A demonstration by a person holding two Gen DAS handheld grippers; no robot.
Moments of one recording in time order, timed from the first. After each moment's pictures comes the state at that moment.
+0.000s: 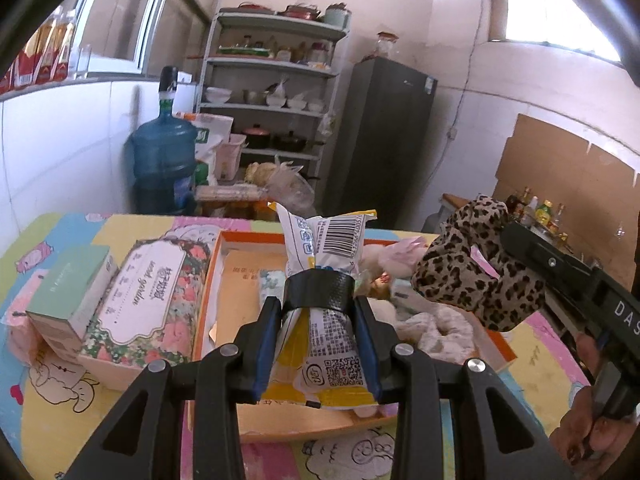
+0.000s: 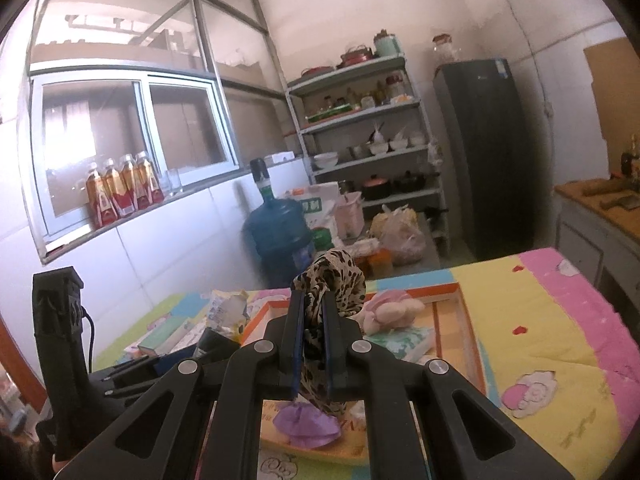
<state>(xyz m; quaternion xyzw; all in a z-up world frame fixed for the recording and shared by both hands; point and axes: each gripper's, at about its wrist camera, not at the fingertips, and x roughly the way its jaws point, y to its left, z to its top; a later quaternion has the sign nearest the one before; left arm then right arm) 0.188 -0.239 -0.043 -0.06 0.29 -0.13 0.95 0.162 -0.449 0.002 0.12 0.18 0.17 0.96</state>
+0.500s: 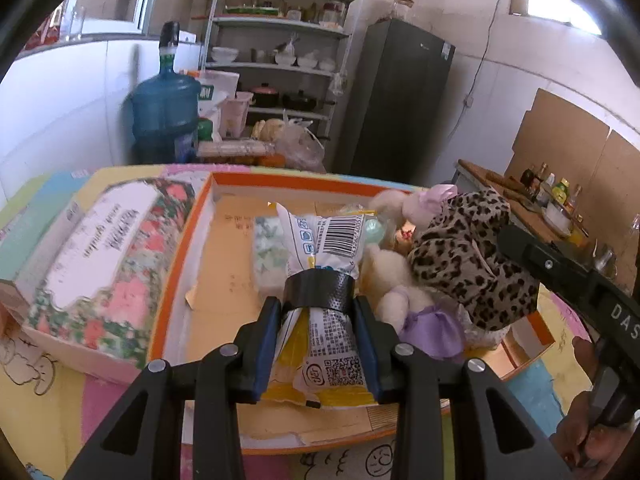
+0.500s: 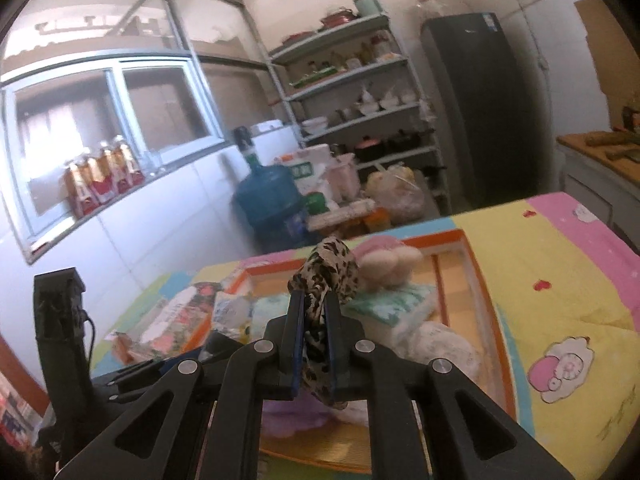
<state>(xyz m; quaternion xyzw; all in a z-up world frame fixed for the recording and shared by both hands) 0.223 -0.256 -0.086 -0.06 0.36 -0.12 0.92 0.203 -0.461 -0.048 0.15 0.25 0.15 0.94</state>
